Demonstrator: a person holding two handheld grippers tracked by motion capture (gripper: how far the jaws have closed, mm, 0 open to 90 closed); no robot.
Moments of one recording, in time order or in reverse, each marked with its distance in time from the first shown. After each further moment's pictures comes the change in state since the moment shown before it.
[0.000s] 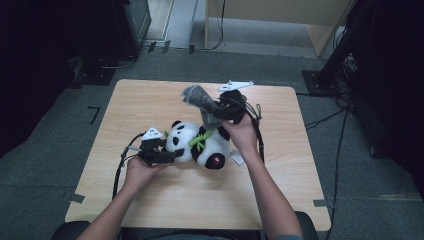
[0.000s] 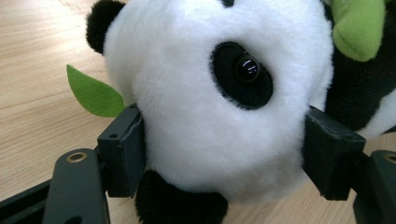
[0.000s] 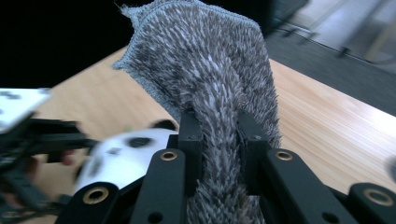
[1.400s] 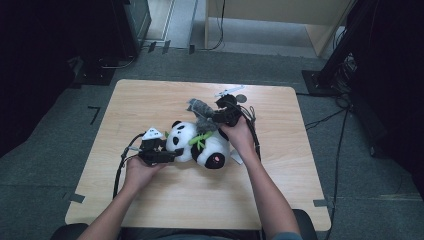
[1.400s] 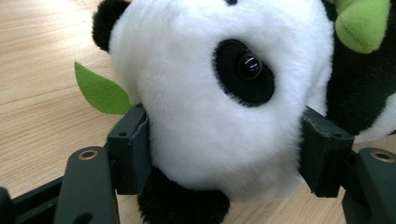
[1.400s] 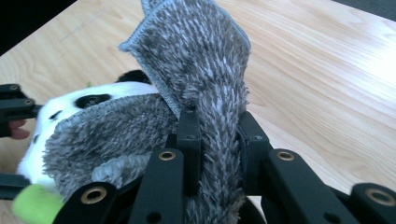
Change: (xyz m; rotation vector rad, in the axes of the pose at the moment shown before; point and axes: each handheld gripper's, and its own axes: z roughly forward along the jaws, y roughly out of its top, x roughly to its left) left arm 0.001 0.000 0.000 0.017 0.013 -0.012; right arm -0.035 -0.029 0.044 0.201 -0.019 0.116
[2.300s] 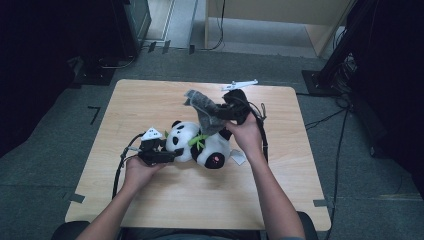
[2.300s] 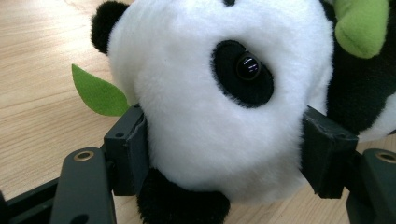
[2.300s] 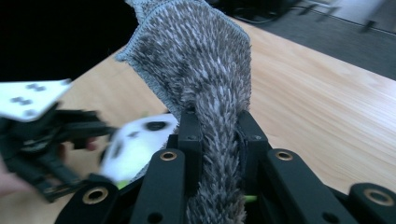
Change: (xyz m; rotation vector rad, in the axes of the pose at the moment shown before) left arm 0.001 -0.001 0.000 -0.021 -0.004 0.006; right arm 0.030 0.013 -0.059 -0.133 0.078 -0.055
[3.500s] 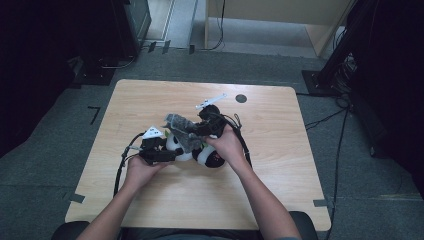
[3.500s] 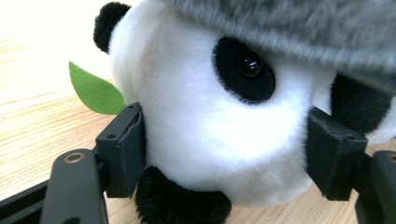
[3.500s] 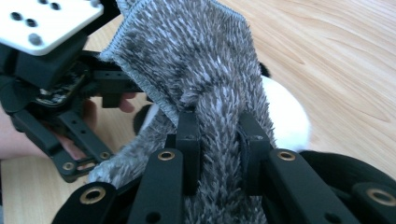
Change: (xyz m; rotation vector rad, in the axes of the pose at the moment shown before) left arm 0.001 0.002 0.004 0.014 0.011 -0.027; right arm 0.022 -0.026 0.067 0.172 0.138 -0.037
